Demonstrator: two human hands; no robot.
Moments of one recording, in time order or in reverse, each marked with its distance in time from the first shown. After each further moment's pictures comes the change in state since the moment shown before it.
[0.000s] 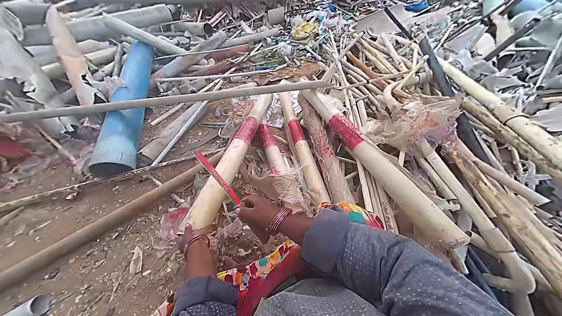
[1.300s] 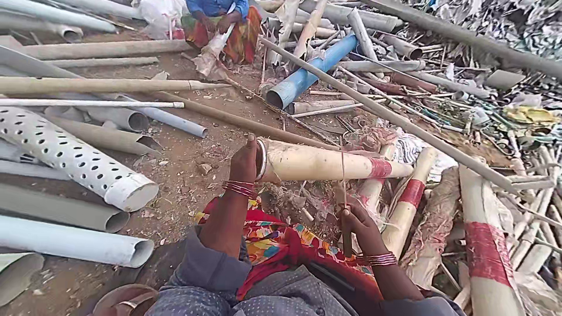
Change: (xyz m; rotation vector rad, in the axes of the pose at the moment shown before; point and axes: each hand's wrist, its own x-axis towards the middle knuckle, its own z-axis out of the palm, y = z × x) left_hand 0.057 0.028 -0.183 -0.083 0.007 0.651; right_hand -0.031 0.014 0.044 0.041 0.015 -0.240
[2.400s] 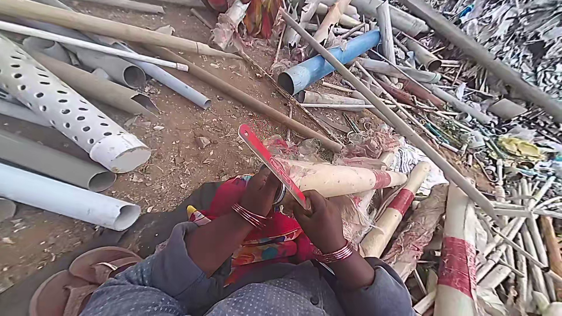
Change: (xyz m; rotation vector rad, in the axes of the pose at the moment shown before) left_hand -0.081 -0.033 -0.015 -0.091 -0.181 0.098; right_hand -0.014 -0.041 0.097 -0.728 0.057 -0.798
